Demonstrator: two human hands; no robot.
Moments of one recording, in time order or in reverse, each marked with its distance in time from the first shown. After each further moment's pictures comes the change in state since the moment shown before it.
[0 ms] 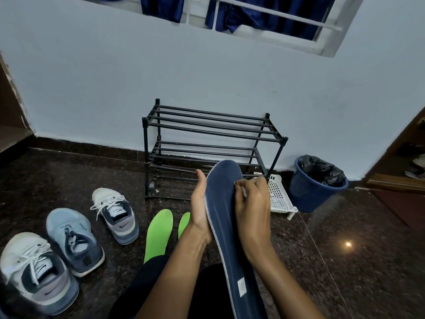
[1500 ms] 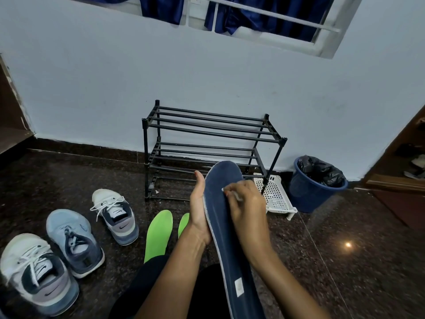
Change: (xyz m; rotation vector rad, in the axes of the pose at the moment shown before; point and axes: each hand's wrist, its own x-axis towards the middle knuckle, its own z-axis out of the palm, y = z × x) left_hand 0.018 -0.005 -0.024 0.046 0.041 0.001; right_hand -0.002 -0.005 -0.006 0.142 -0.138 -0.040
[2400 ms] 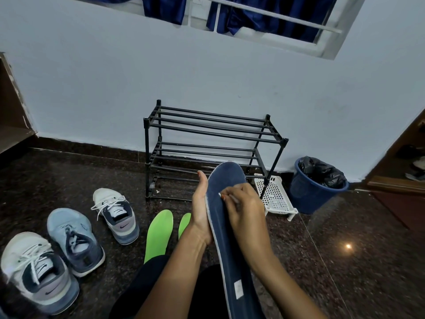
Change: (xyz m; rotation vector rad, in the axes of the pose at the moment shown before) left_hand -0.006 0.004 0.007 0.004 -0.019 -0.037; right_hand -0.005 -0.005 0.000 -0.010 -0.054 -0.038
